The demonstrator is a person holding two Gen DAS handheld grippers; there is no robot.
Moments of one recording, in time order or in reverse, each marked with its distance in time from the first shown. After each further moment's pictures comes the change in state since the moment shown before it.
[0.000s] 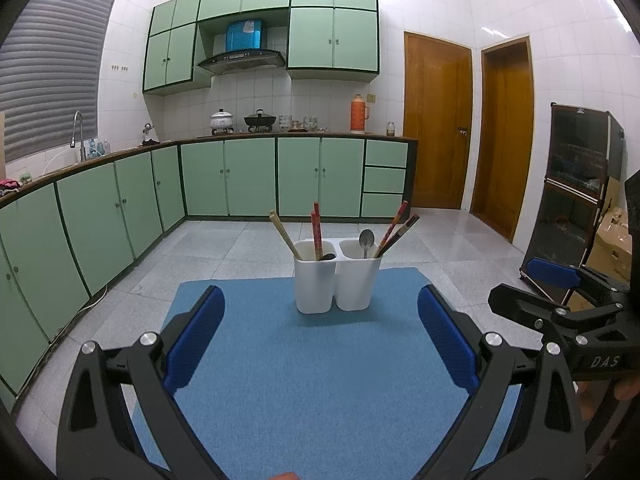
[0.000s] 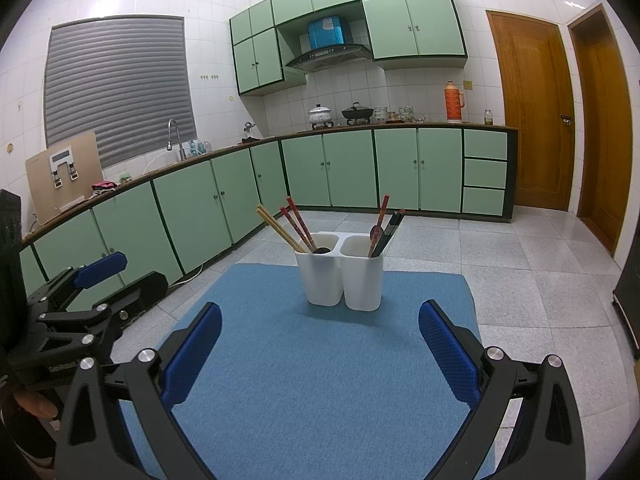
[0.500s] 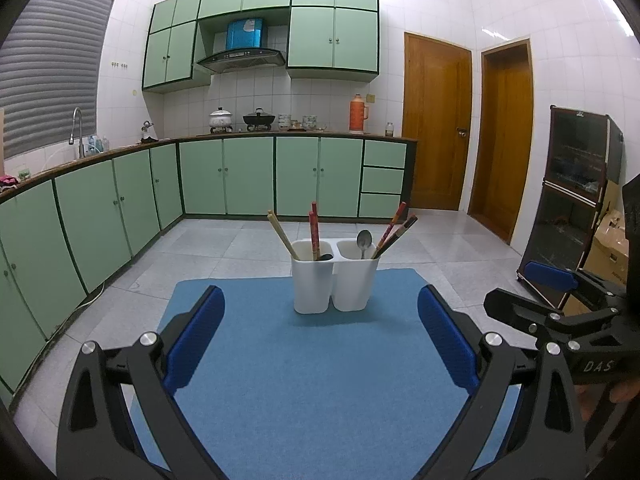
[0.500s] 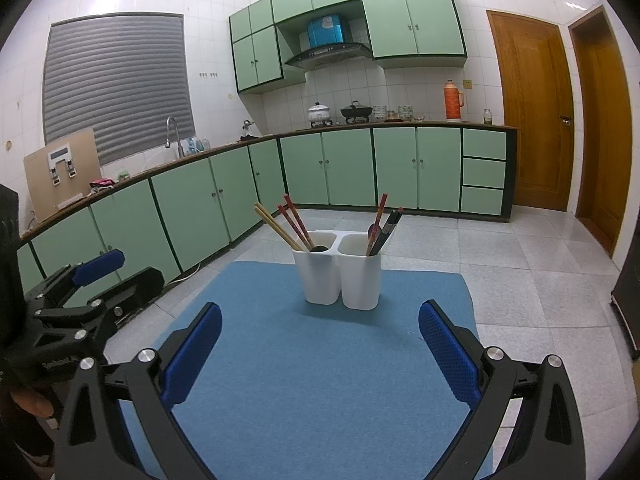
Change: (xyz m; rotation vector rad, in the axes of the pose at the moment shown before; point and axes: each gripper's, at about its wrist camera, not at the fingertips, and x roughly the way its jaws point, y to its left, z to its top) left arm 0.004 -0.002 0.000 -0.010 0.001 -0.008; right arm 0.002 0.002 -0.002 -0.007 0.004 -0.007
